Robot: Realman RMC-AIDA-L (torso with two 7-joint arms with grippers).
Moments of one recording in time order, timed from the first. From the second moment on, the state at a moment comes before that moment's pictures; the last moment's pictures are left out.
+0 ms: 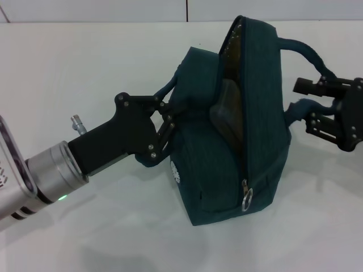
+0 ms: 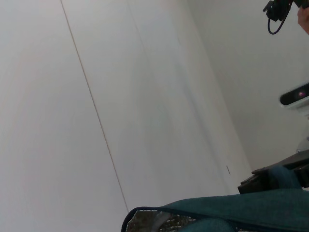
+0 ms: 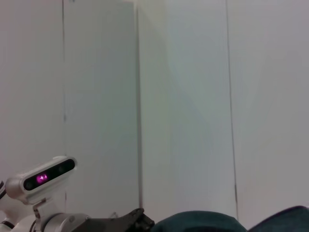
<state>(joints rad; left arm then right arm) -0.48 -2.10 0.92 0.13 1.34 1.67 -0.26 0.40 2.01 -0.95 -0.62 -1.45 -1.71 1.04</state>
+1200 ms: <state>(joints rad) -0.49 -2.10 0.93 0.11 1.34 1.67 -0.27 0.33 1.95 -0.89 -0.67 -1.63 -1.89 1.02</state>
